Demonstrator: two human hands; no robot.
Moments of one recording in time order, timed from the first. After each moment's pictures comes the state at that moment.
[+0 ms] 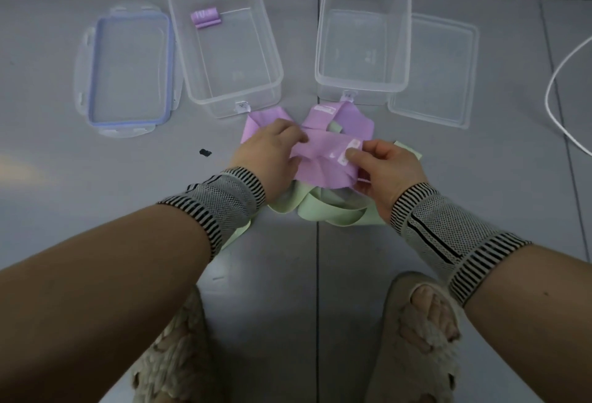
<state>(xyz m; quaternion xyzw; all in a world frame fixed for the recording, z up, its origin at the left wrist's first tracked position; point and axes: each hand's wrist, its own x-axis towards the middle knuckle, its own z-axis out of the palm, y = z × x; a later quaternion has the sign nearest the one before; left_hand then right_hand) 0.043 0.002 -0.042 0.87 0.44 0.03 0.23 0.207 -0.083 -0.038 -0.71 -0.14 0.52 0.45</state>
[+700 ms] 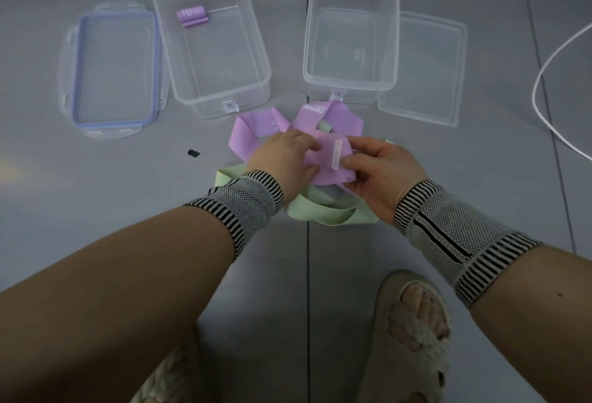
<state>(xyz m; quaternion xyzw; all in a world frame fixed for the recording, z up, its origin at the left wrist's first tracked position) 0.078 -0.010 -0.050 0.85 0.46 0.00 0.27 0.214 -0.087 -0.023 -0.59 -0.10 0.62 0.51</state>
